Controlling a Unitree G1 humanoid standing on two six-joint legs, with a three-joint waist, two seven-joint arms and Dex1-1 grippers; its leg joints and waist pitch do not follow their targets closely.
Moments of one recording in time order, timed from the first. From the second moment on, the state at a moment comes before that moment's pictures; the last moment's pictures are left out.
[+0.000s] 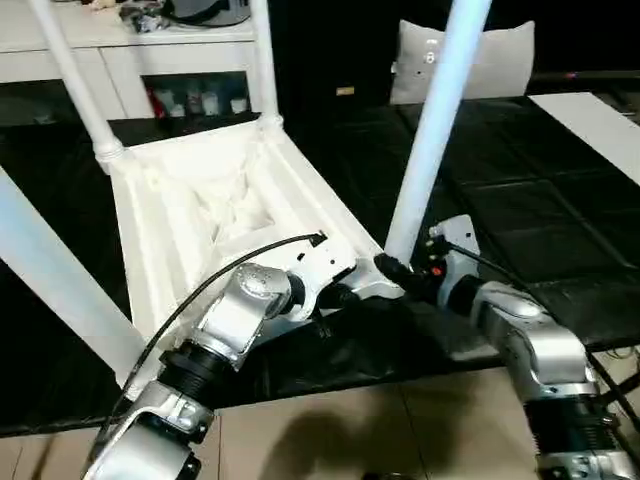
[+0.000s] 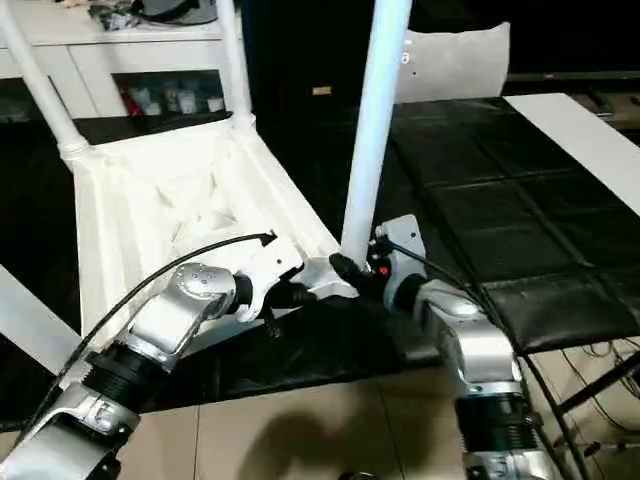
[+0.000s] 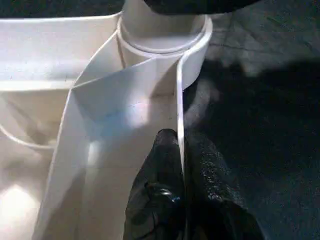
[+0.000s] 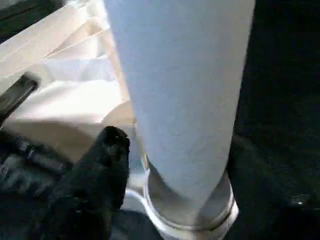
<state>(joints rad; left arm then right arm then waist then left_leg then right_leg) -0.56 0.17 -0.34 0.40 0.10 0.42 -0.89 -0.32 -0.29 0.01 0.14 0.22 0.49 0.67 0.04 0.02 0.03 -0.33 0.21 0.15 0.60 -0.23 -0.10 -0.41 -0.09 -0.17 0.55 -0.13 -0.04</state>
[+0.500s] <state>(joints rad) -0.55 0.38 -0.43 0.40 0.06 0.16 -1.26 -0.28 -0.57 0.15 0.07 0.28 0.45 1.19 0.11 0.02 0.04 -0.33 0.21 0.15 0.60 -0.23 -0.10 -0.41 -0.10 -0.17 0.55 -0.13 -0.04</state>
